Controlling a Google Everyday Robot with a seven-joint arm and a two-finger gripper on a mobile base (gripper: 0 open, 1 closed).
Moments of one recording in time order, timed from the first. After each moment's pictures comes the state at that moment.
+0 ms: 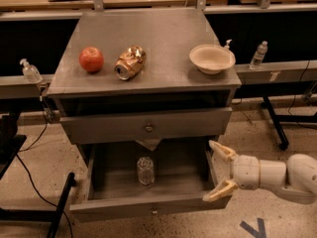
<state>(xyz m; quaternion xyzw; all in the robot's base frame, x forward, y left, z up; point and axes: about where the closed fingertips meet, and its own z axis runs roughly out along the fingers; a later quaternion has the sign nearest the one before) 0.475 -0.160 0.631 -0.49 0.61 0.34 0.52</state>
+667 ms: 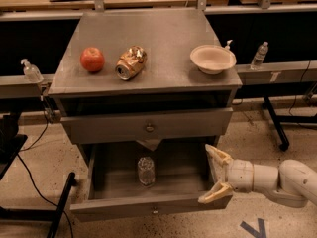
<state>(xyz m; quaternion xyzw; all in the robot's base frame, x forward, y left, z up) 0.481 -0.151 0.603 -0.49 0.61 0.34 0.52</state>
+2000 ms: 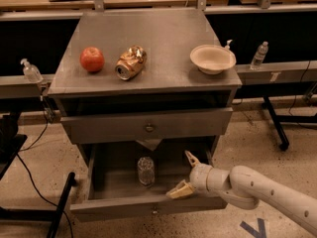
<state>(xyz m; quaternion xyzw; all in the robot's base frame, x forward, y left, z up) 0.547 -0.084 0.477 -0.47 0.72 0.21 0.47</state>
